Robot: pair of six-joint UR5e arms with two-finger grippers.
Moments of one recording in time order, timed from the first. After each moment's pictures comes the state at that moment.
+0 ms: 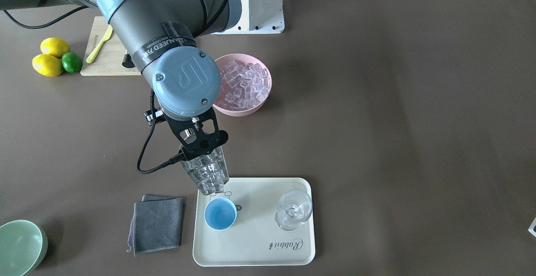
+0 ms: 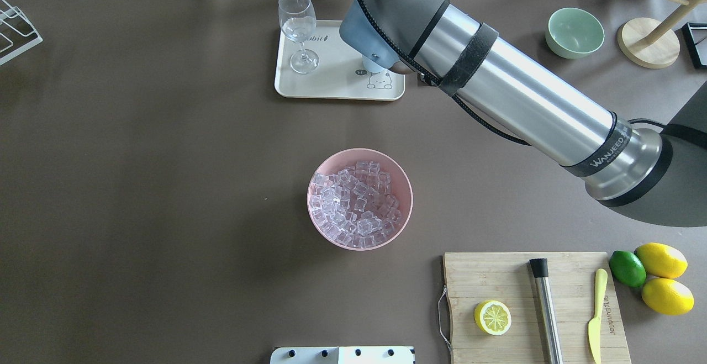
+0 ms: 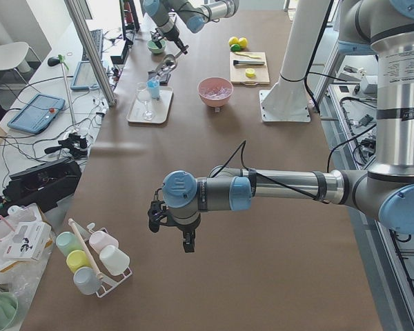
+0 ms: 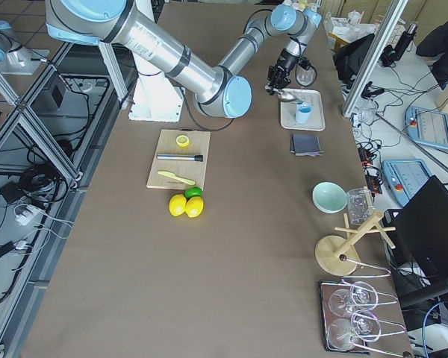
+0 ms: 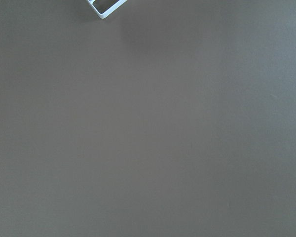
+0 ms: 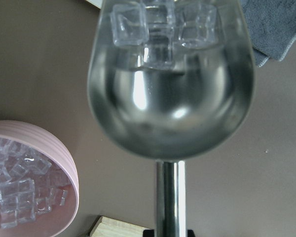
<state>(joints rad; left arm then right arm) -1.62 -1.49 -1.69 -1.49 -2.42 0.01 0.87 -0.42 1.24 -2.41 2.16 0.07</state>
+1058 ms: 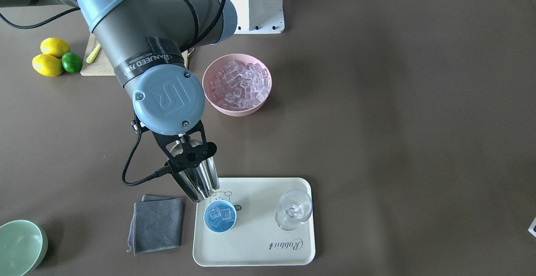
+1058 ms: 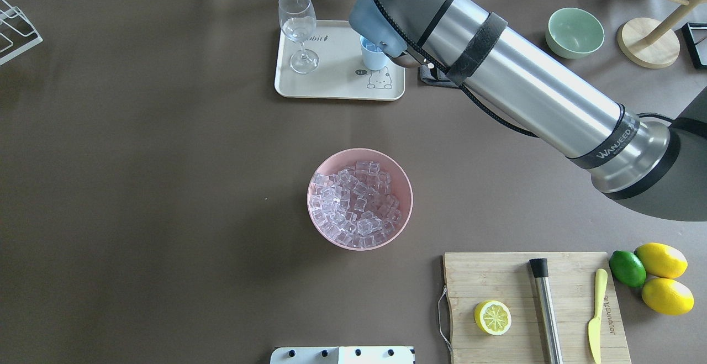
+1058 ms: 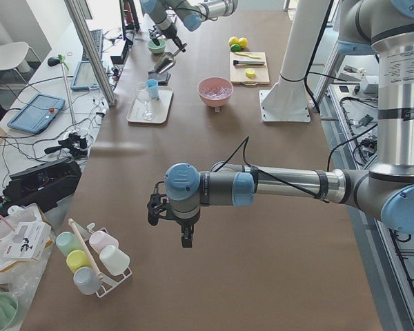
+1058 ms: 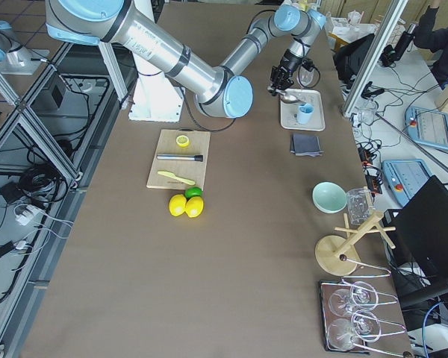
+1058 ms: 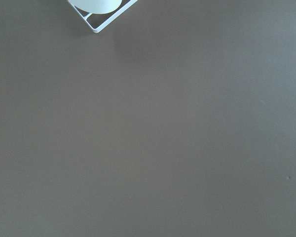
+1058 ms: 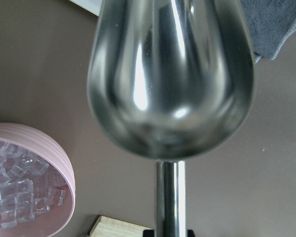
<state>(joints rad) -1.63 -1.48 -1.73 -1.50 -2.41 0.01 0.89 -0.42 1.23 -2.41 2.18 0.06</state>
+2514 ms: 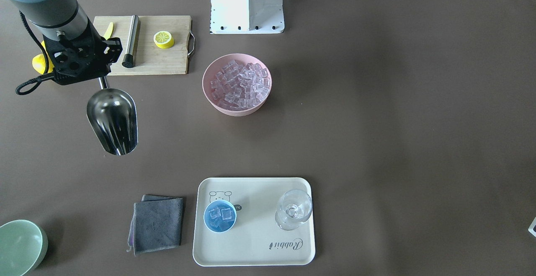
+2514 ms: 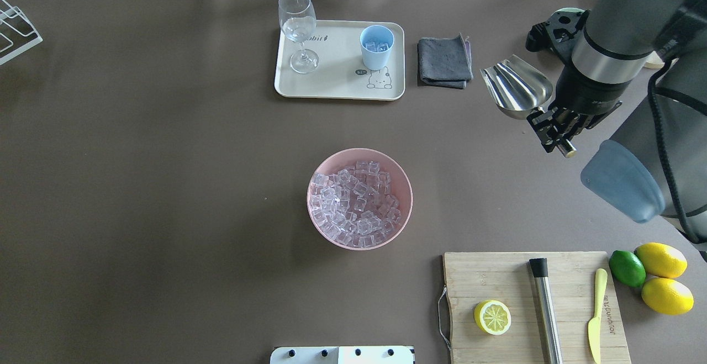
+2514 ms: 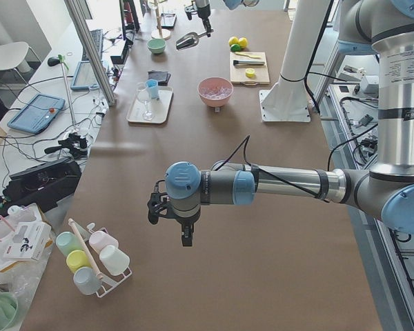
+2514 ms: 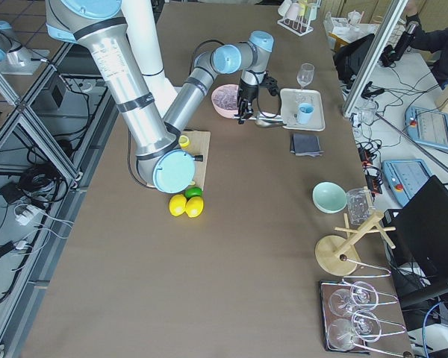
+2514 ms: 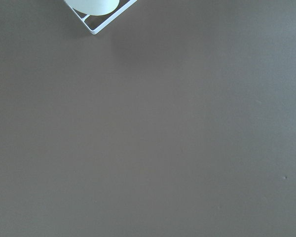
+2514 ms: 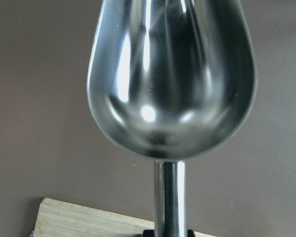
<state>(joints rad) -1.63 -1.48 -1.73 -1.50 -2.42 0.01 0.90 -1.11 2.09 -2.23 2.18 0.42</state>
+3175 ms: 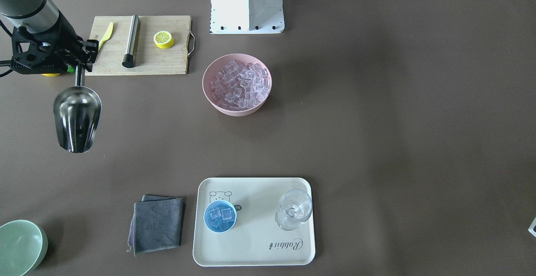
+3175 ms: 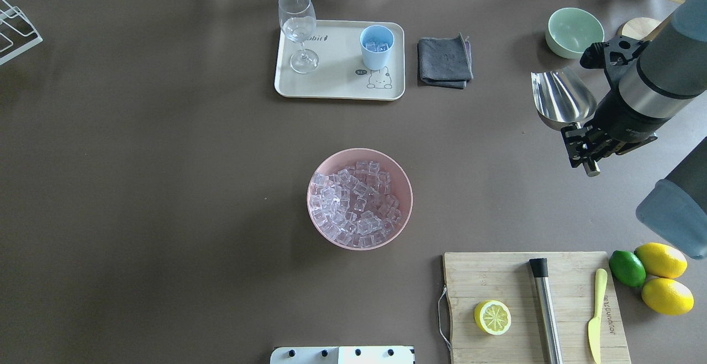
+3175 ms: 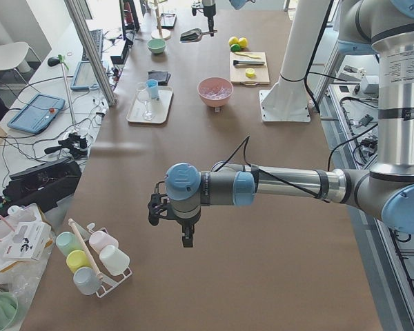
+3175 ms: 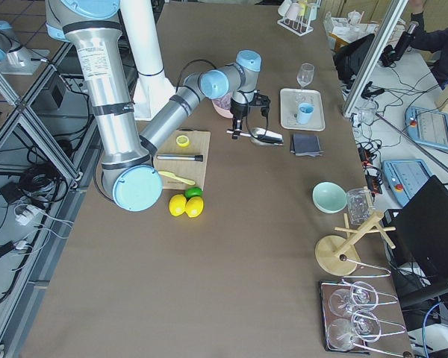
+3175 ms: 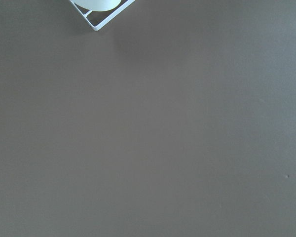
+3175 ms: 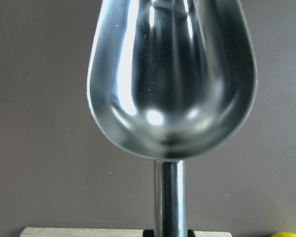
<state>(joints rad) -1.63 -1.47 -1.73 -1.50 -2.42 0.01 0.91 -1.35 2.15 -1.96 2.18 0.73</state>
